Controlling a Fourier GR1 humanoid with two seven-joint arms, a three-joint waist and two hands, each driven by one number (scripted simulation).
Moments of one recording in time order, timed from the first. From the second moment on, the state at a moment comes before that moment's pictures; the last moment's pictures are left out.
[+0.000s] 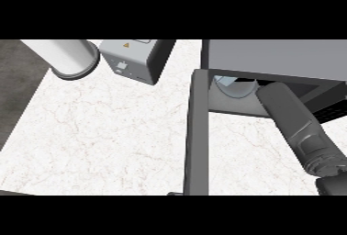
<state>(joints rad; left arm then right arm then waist) 0.16 0.14 0.70 -2.03 0.60 -0.64 0.20 -1.06 -0.24 -0.04 -0.14 0.33 -0.77 -0.58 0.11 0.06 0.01</state>
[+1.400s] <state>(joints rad) 0.11 0.13 0.57 -1.97 0.50 -0.77 0.15 -1.07 -0.24 -0.11 -0.12 0.28 -0.59 -0.66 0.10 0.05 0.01</state>
